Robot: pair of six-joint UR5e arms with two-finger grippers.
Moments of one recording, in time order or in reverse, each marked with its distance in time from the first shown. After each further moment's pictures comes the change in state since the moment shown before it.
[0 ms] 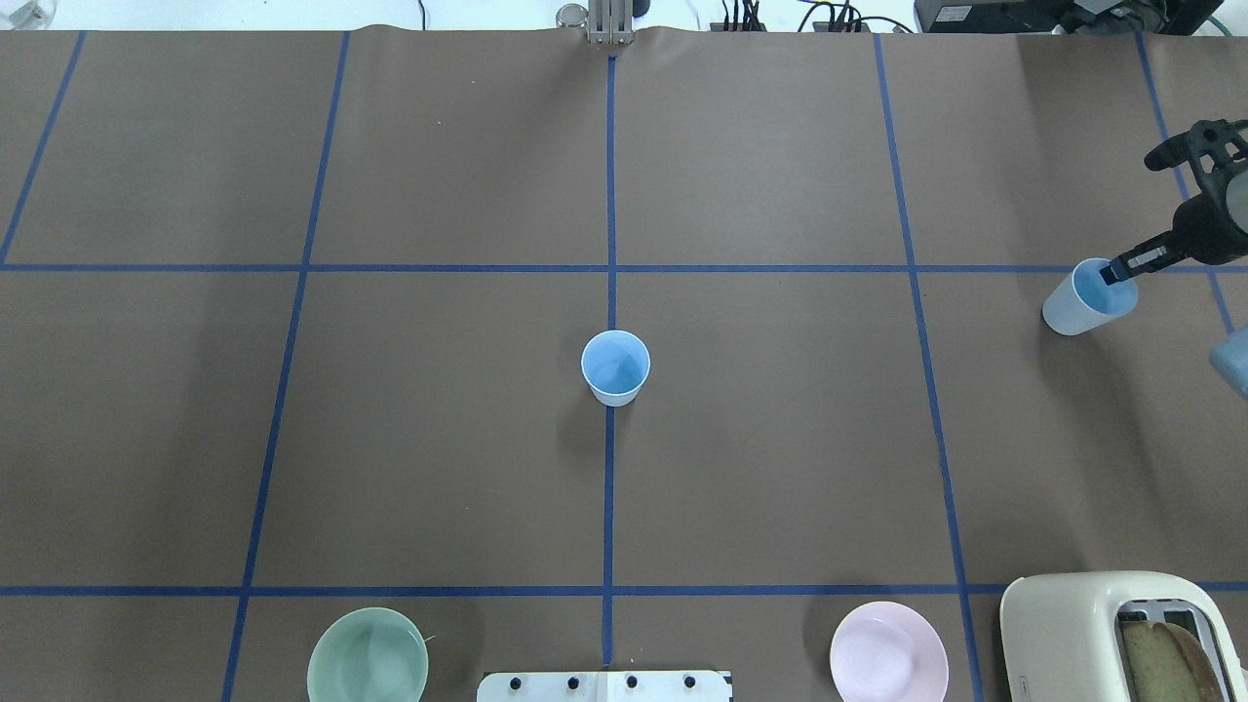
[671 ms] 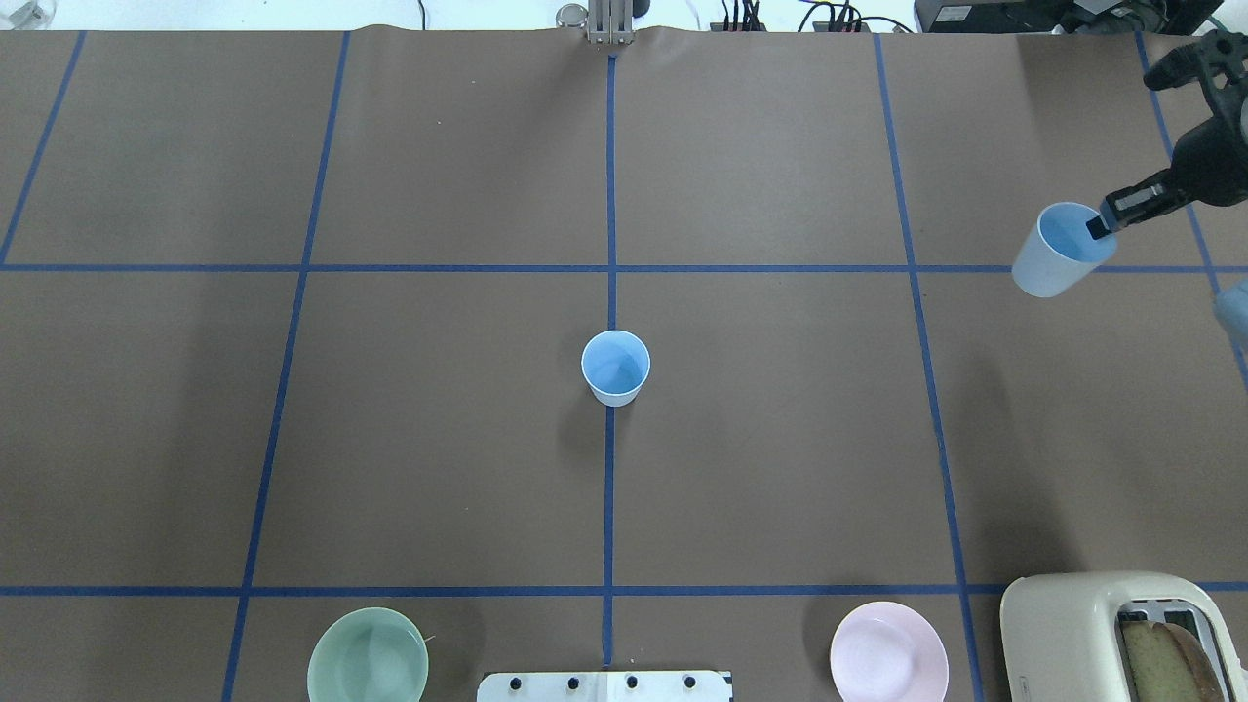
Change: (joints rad) left arm 0.000 0.026 -0.014 -0.022 -0.001 -0.017; right arm 0.019 0.087 0.322 -0.394 0.047 0.082
